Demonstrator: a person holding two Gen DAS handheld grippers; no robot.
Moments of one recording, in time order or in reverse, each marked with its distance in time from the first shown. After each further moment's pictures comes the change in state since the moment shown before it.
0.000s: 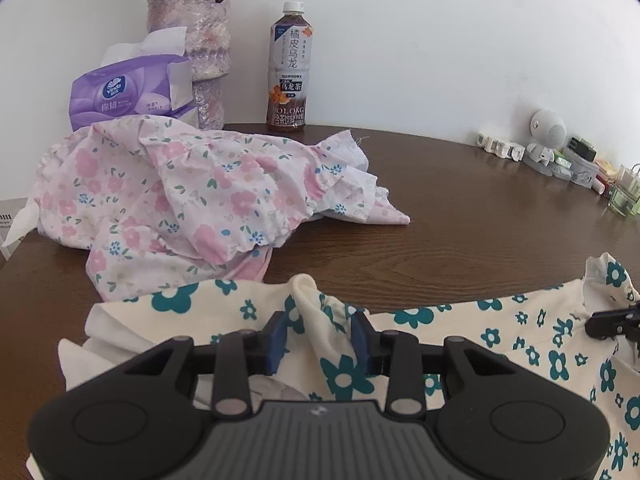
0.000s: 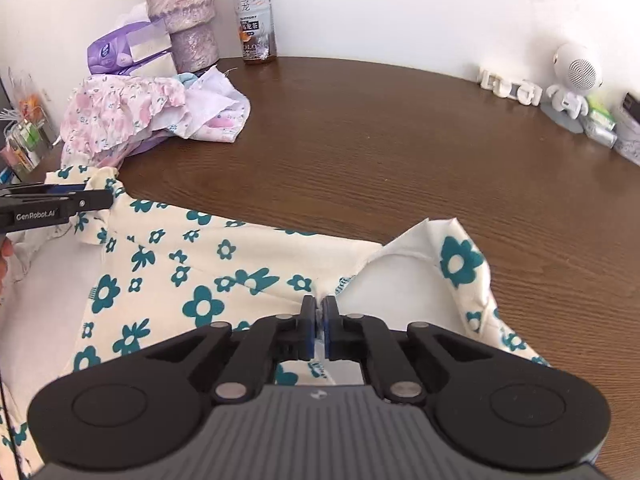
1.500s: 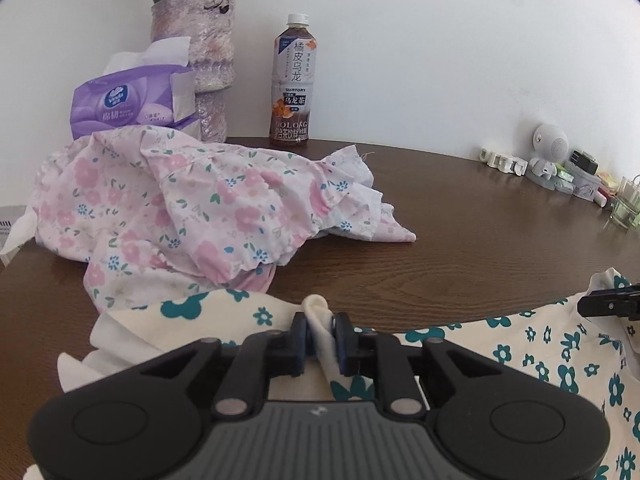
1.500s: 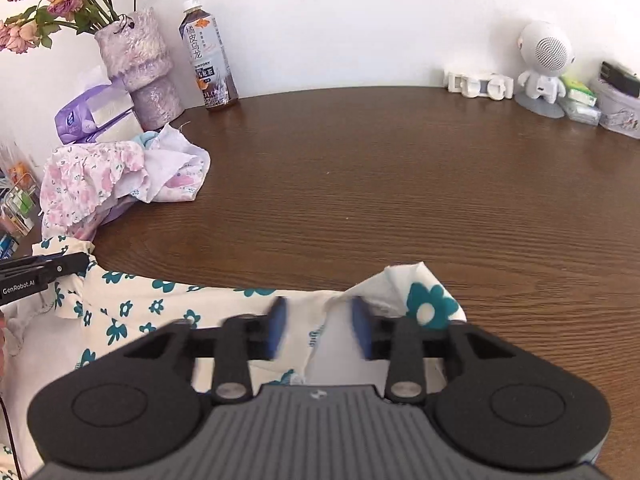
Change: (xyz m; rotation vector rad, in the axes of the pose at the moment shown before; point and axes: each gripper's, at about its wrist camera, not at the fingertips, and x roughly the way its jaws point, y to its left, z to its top) left arm 0.004 0.004 0.005 -0.008 -0.058 -0.006; right arm 0.013 -0.037 0.013 0.139 -0.094 0.021
